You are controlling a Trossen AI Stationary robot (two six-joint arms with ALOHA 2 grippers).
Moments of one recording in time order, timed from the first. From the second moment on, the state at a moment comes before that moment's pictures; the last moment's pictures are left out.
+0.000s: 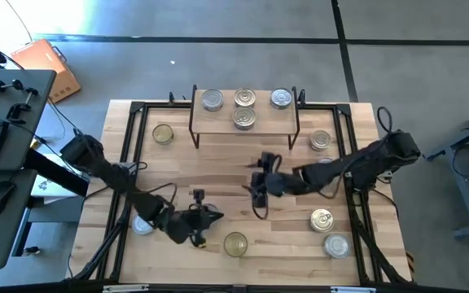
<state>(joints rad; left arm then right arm) -0.63 1.60 0.84 0.14 -0.75 -0.08 0.26 1.56 0.98 -0.02 0.53 -0.07</state>
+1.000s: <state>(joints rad) -0.56 1.43 0.37 0.75 -0.69 -0.28 0.43 1.56 0.67 0.60 0.56 0.13</state>
